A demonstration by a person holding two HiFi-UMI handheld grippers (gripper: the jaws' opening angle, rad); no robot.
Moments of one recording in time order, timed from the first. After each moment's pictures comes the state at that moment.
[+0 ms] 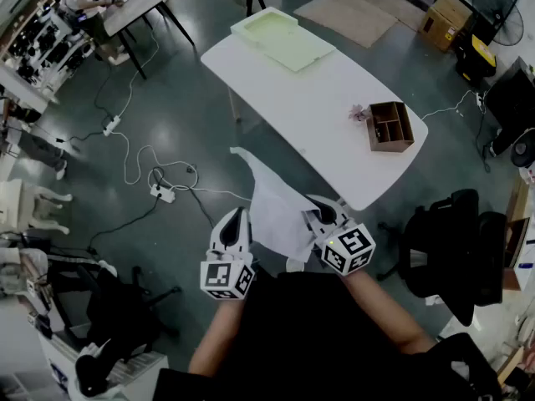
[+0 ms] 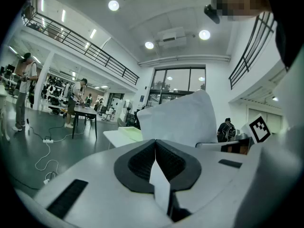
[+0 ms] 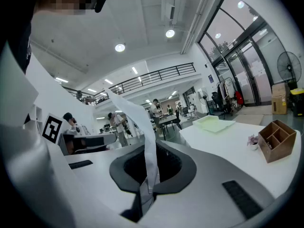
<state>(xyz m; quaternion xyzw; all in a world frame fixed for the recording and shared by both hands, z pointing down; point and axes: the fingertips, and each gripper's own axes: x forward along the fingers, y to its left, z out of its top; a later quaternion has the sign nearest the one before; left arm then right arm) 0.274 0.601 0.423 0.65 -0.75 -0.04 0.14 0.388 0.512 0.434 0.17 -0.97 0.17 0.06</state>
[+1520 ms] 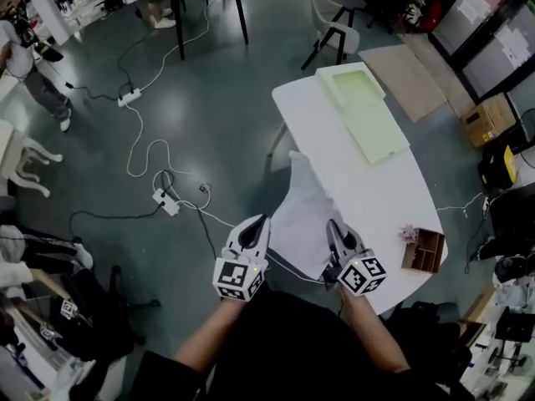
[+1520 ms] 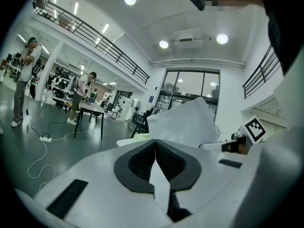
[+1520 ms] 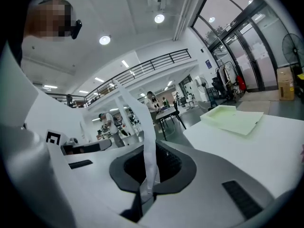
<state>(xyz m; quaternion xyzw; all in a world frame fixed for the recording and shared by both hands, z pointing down) -0.041 0.424 0.447 0.63 -0.75 -0.07 0.17 0.094 0.314 0.458 0.19 -0.95 0.24 0.09</state>
